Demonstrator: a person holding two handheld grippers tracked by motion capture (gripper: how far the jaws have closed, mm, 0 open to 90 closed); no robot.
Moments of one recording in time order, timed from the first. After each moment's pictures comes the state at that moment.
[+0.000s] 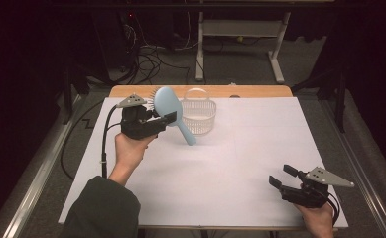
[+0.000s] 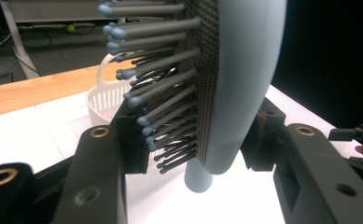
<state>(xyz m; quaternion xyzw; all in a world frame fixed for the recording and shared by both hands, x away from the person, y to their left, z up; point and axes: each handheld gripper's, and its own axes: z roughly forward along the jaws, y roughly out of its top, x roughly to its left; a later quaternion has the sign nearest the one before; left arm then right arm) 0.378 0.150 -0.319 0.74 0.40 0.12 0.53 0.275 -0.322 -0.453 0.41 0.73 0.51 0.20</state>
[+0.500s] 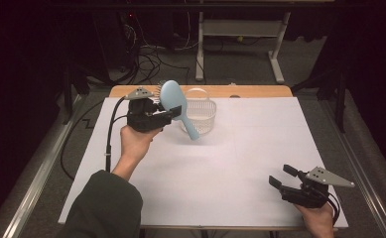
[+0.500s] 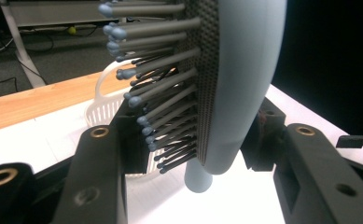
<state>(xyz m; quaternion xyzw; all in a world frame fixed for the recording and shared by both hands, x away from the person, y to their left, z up) 0.393 0.137 -0.311 0.74 0.39 0.13 0.52 0.275 -0.322 -0.453 0.41 0.73 0.51 0.20</state>
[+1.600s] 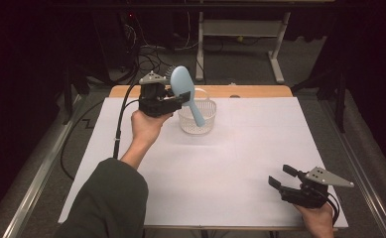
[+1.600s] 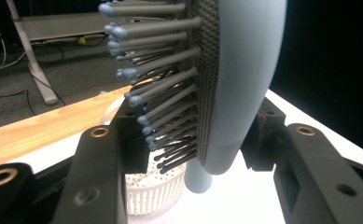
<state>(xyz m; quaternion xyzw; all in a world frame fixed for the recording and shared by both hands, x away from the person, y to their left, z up) 0.425 0.111 -0.295 0.74 0.39 0.15 0.52 0.275 -0.321 -0.453 0.41 0.73 0.51 0.20</state>
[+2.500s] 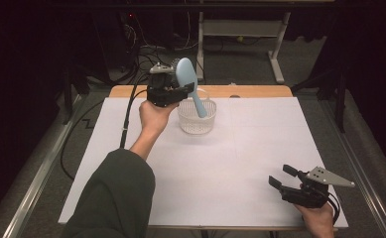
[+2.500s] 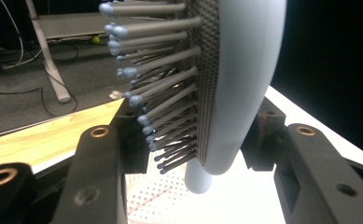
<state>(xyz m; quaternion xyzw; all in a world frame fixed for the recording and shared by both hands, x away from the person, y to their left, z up) 0.457 0.097 -0.296 0.74 0.42 0.17 0.51 0.276 -0.323 -0.453 0.41 0.73 0.52 0.20</state>
